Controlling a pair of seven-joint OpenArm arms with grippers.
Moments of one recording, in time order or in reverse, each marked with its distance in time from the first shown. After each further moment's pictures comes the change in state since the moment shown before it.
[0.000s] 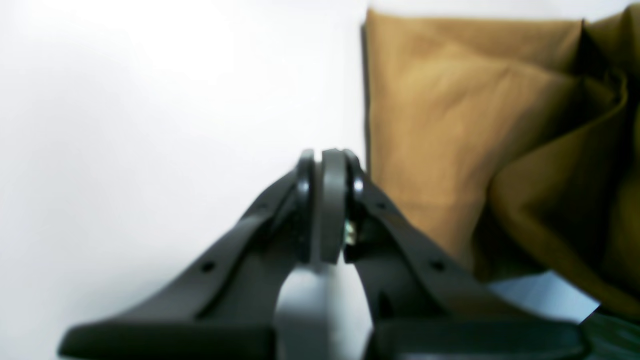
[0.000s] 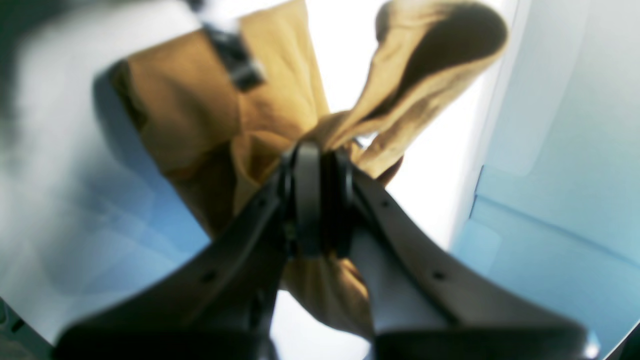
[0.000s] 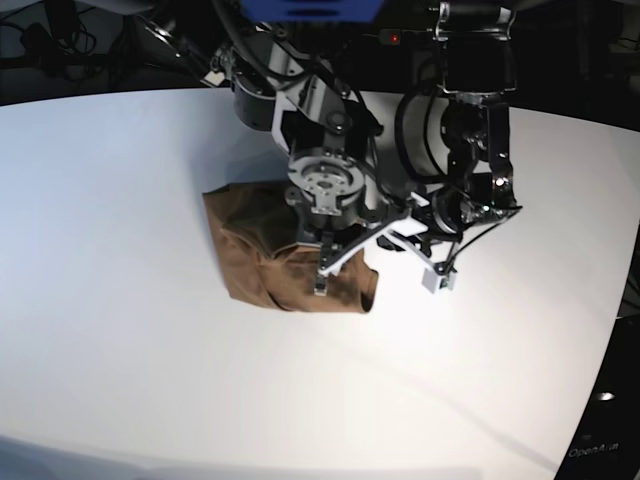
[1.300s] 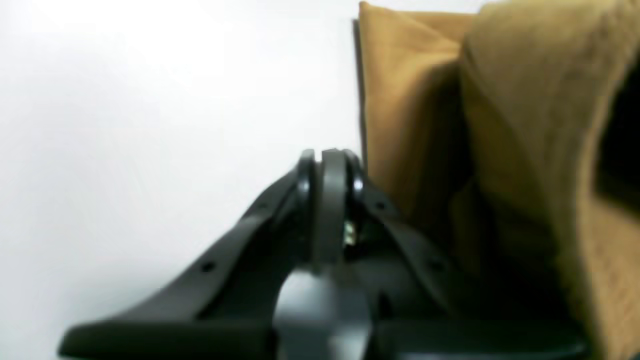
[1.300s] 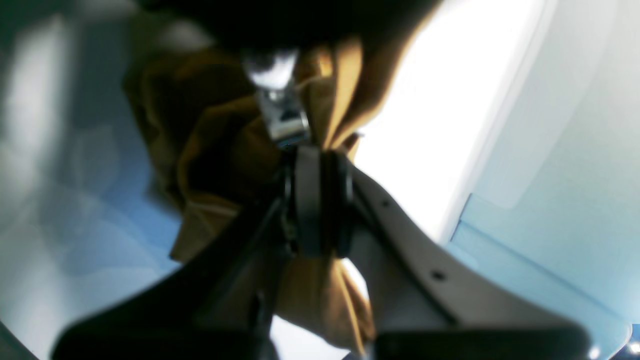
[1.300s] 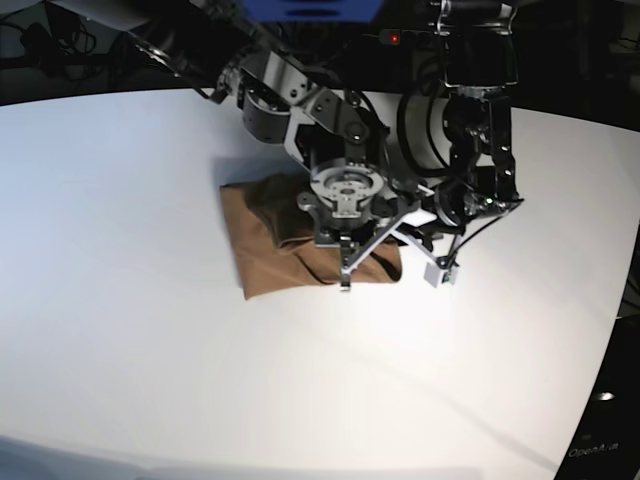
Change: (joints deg) left arm 1.6 -0.5 -0.3 0.5 -1.1 -0.8 -0.7; right arm 4.4 1.6 -4.8 -7.5 2.0 -0.2 1.3
